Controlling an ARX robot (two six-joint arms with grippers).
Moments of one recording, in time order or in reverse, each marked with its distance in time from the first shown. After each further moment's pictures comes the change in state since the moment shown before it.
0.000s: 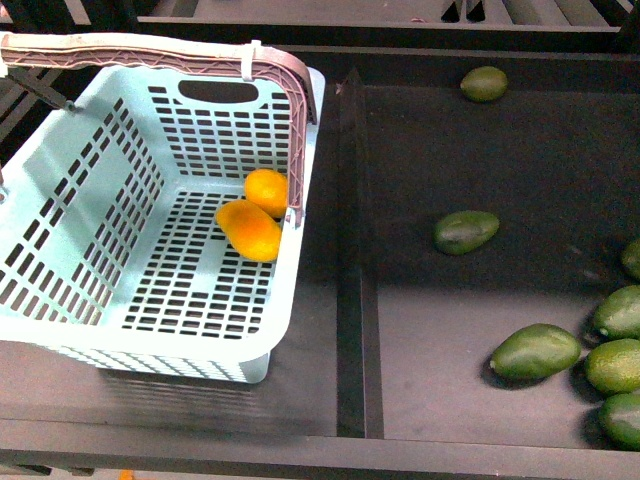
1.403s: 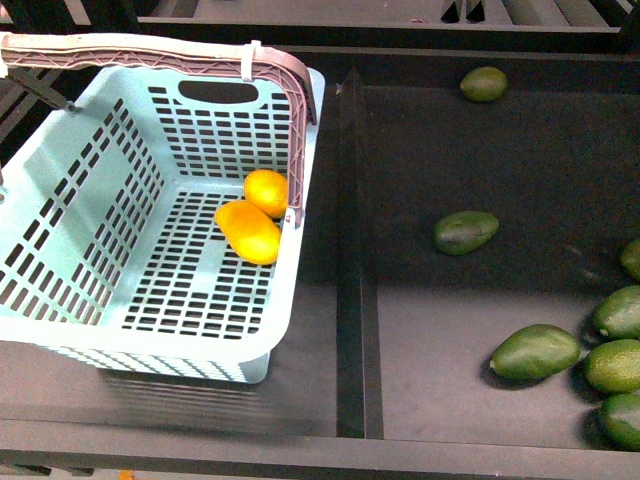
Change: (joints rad) left arm 0.190 -1.010 -0.727 0.343 0.378 1.581; right arm 0.000 0.000 0.000 0.000 0.000 0.000
